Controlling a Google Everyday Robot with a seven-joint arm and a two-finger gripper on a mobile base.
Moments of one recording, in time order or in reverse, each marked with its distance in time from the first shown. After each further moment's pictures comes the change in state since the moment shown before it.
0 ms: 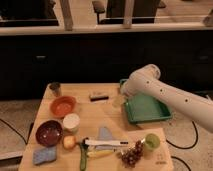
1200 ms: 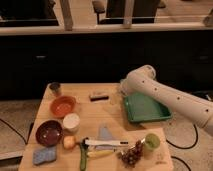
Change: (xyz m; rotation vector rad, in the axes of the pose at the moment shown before) arm -0.016 -0.012 0.033 -0.006 -0.031 0.030
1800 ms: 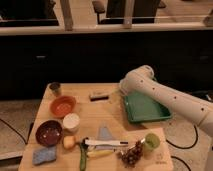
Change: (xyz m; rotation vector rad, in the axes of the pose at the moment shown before) arm -0.005 -0.006 0.012 -0.004 -0.018 0.033
